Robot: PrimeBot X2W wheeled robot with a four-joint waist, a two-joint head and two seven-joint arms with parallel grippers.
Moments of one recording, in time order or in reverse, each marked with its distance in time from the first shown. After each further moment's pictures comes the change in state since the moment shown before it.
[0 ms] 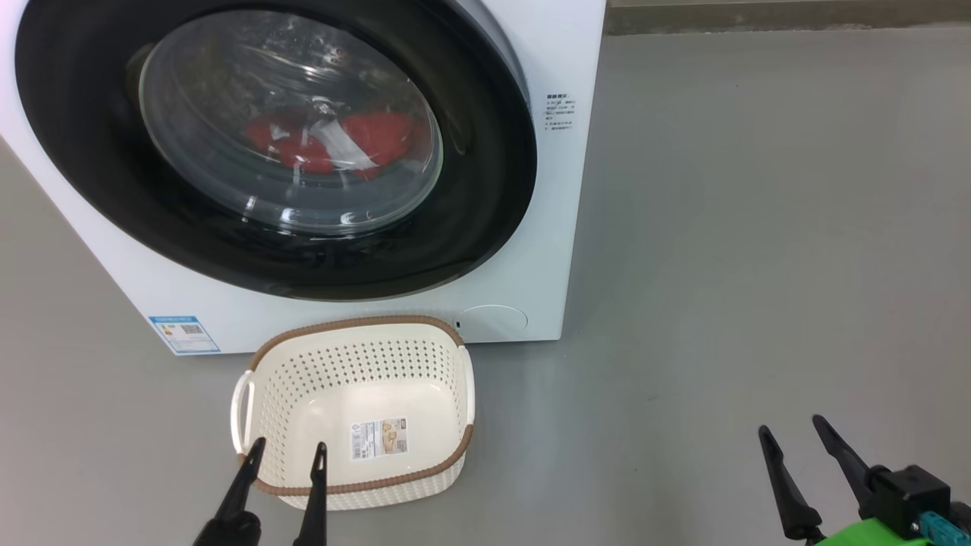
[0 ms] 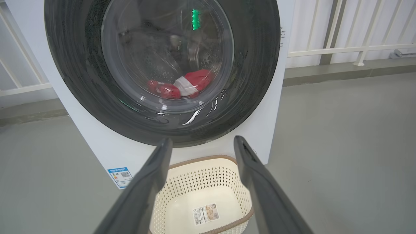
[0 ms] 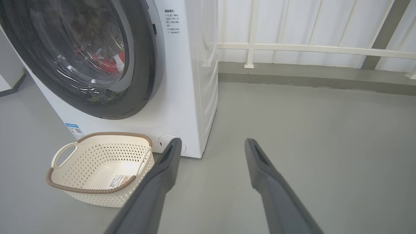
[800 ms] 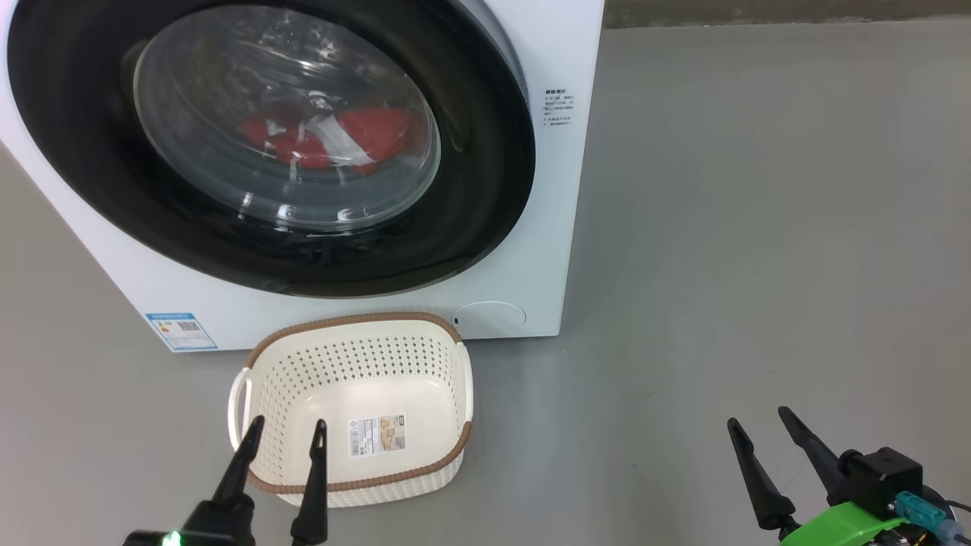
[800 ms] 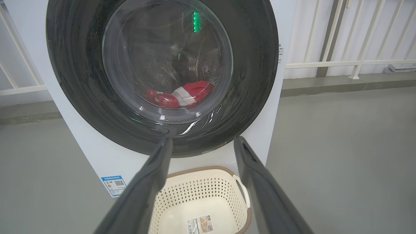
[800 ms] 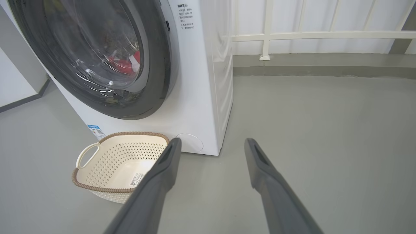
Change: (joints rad) left arm -0.020 0.020 -0.026 -0.059 -0.080 0.020 0.031; right arm -0.046 -0.028 0.100 0.030 0.128 0.000 0.030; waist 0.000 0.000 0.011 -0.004
